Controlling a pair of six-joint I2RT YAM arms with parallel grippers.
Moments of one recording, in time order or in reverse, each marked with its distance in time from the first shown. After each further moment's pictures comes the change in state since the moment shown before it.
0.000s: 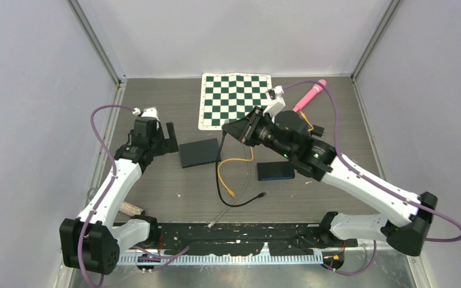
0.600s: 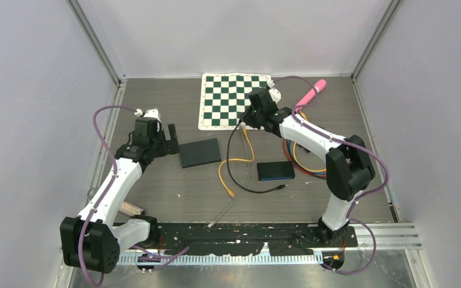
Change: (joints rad) left arm 0.000 0.014 0.002 -0.023 0.053 0.000; right arm -0.340 0.652 0.192 -0.130 0.112 0.123
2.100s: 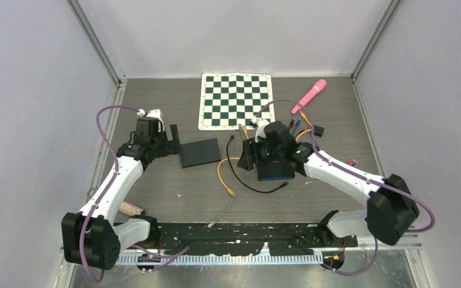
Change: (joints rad) left arm 0.000 0.025 0.000 0.006 0.045 -0.002; right arm 0.080 -0.482 -0.485 0.041 -0.434 -0.626
